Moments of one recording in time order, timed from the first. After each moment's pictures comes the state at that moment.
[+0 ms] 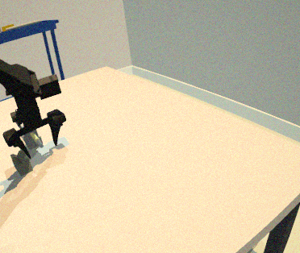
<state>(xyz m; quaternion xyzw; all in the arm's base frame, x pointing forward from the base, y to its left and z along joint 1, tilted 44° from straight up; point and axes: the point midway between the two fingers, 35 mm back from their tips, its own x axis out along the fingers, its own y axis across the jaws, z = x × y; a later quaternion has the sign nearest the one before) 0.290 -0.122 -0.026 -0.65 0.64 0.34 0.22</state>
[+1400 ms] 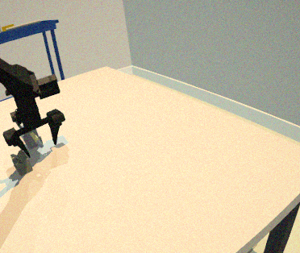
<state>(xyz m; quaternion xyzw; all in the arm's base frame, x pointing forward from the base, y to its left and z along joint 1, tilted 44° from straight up) 0.289 -0.116 -0.036 -0.65 0.64 0.33 0.22</state>
